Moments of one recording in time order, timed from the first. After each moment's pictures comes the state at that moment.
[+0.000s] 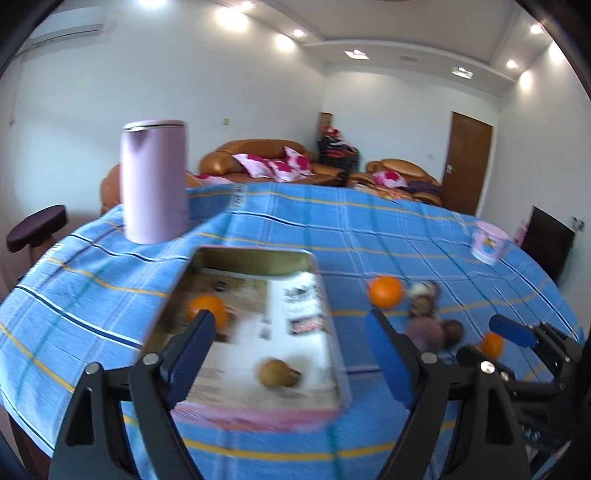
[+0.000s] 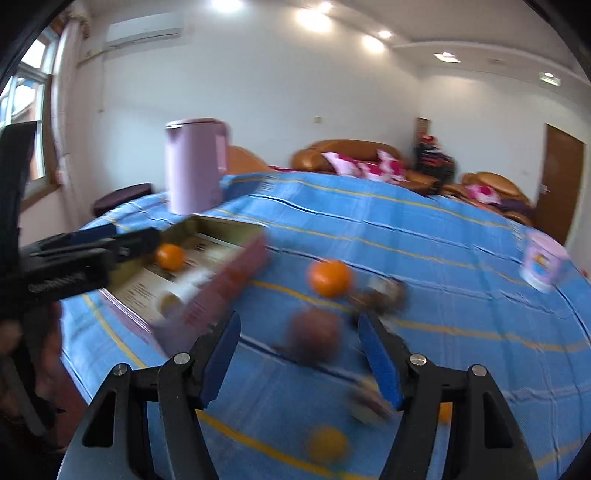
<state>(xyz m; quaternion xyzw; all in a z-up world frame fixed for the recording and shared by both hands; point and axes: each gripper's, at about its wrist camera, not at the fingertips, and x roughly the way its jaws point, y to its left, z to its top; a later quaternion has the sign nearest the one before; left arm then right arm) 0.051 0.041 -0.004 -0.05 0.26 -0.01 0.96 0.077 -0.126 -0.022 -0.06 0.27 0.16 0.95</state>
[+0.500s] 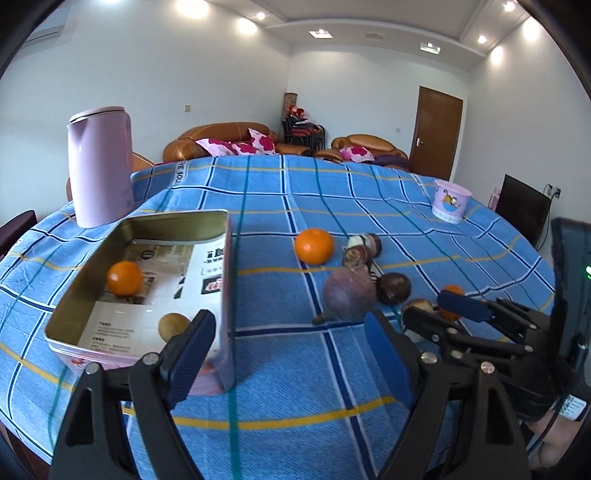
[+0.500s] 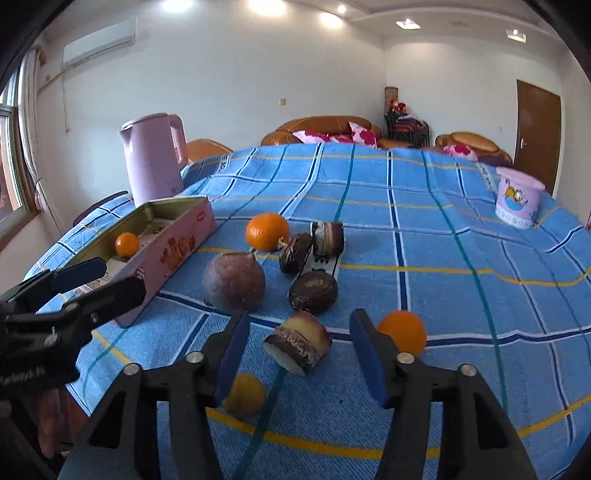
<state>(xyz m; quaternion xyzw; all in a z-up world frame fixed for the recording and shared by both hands) 0.045 -0.022 -0.028 -0.03 0.29 -0.06 0.95 0.096 -0.162 -0.051 0.00 0.32 0.15 0.94</state>
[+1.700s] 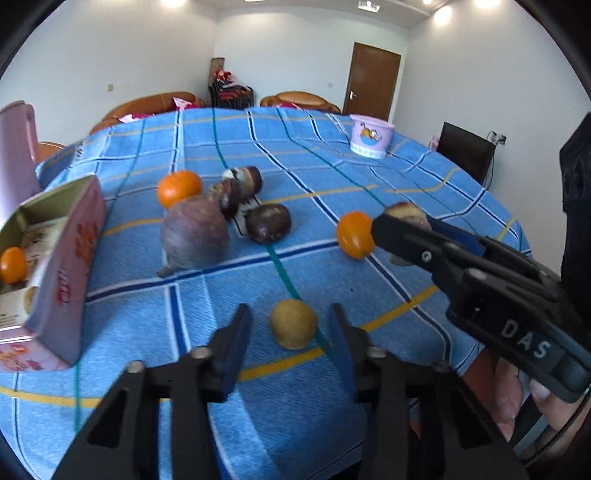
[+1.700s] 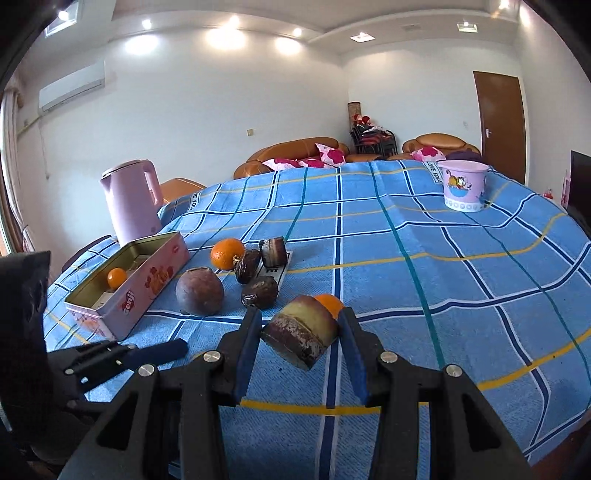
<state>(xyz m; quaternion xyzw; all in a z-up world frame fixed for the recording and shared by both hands) 0.051 -0.104 -0.064 0.01 0.37 -0.20 0.91 0.053 -0.216 -0.038 0.06 0.26 0.10 0.96</state>
